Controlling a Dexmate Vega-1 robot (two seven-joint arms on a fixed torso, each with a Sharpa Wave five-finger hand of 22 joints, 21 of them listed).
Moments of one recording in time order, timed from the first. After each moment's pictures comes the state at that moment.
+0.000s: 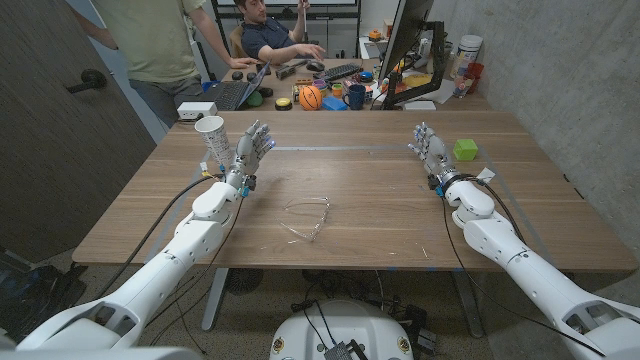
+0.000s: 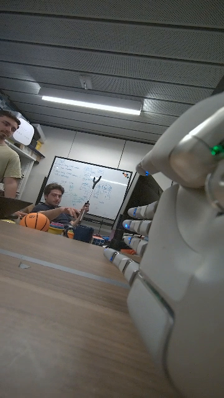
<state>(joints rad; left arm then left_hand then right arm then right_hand) 0.86 0.52 0.36 -1.33 -0.66 -0.29 -0.02 0.05 0.04 0.47 0.09 0.20 0.02 -0.01 0.19 0.18 0.04 -0.03 0.18 0.18 0.03 0.00 0.19 0.17 0.08 0.01 0.36 0.19 -0.86 -0.51 -0.37 -1.32 0.65 0.29 0.02 0.09 0.10 0.34 0.14 0.19 -0.02 -0.01 0.19 0.18 0.00 -0.01 0.19 0.18 -0.10 0.00 0.19 0.17 -0.01 0.01 0.38 0.18</state>
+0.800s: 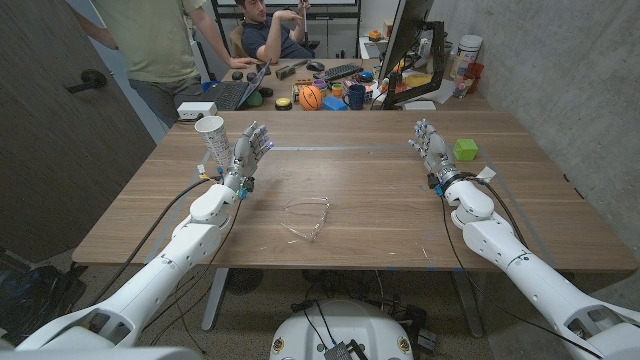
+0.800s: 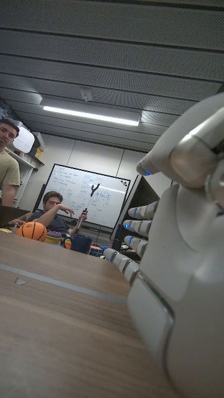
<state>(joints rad) 0.89 0.53 0.35 -1.35 -0.67 -0.29 -0.01 0.05 0.04 0.47 0.09 0.20 0.02 -0.01 0.19 0.18 0.04 -0.03 0.18 0.18 0.03 0.00 0.19 0.17 0.08 0.01 0.36 0.19 -0.88 -0.51 -0.37 -1.36 0.62 0.34 0.00 0.08 0.07 0.33 0.13 0.19 -0.01 -0.05 0.19 0.18 0.00 -0.01 0.19 0.18 -0.10 0.00 0.19 0.17 -0.01 0.01 0.38 0.18</state>
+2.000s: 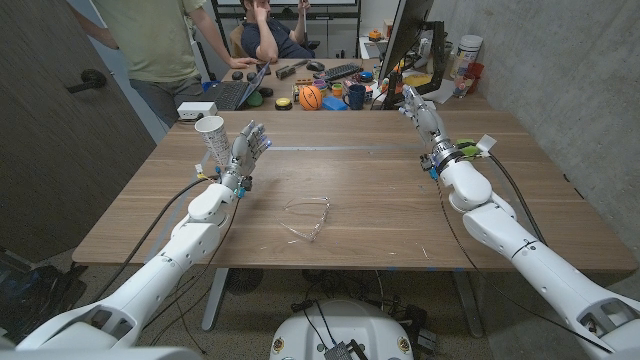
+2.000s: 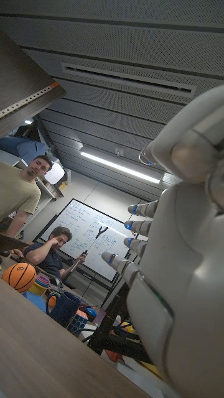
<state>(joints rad) 0.86 0.52 0.34 -1.31 -0.67 -0.31 -0.04 0.05 0.04 0.47 0.09 0.20 0.02 -0.01 0.19 0.18 0.04 -0.03 0.18 0.18 0.03 0.00 0.19 0.17 0.09 0.01 0.35 0.19 -0.86 -0.58 -0.40 -1.55 0.33 0.41 -0.11 0.09 0.01 0.28 0.10 0.19 -0.02 -0.09 0.19 0.18 -0.05 -0.05 0.18 0.18 -0.13 0.03 0.19 0.17 -0.01 0.06 0.35 0.18</state>
